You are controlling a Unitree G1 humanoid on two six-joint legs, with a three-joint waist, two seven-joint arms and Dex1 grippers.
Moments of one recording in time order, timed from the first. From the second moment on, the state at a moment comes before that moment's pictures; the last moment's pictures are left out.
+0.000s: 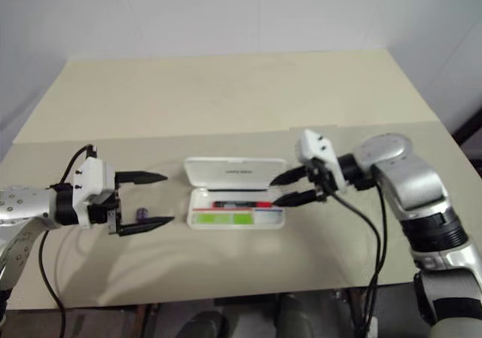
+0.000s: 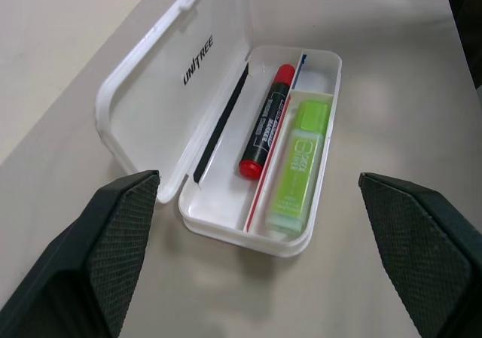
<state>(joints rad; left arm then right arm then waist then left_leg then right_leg) -0.16 0.91 0.22 -0.38 -0.52 0.41 -1.03 -0.74 -0.82 0.16 -0.06 0.41 0.59 1.45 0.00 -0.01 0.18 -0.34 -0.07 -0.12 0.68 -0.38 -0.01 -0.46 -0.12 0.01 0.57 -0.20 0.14</state>
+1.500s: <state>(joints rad) 0.53 0.29 0.36 -0.81 -0.28 0.42 -0.34 -0.66 -0.69 0.06 -0.09 0.57 0.44 1.38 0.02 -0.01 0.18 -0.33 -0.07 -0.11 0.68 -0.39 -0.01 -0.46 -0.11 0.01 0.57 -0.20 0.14</state>
